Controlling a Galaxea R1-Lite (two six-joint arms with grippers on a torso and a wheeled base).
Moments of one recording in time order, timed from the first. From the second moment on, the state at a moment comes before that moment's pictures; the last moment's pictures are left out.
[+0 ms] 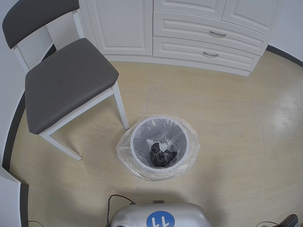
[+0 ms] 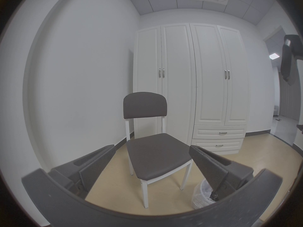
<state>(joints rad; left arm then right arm) -0.06 0.19 -0.32 -0.25 0.22 -0.01 0.06 0.17 -0.09 -0.57 -0.56 0.00</state>
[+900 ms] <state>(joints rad) 0.00 0.02 -0.34 -0.05 0.21 -0.03 0.00 0.01 -0.02 -0.39 0.05 0.05</state>
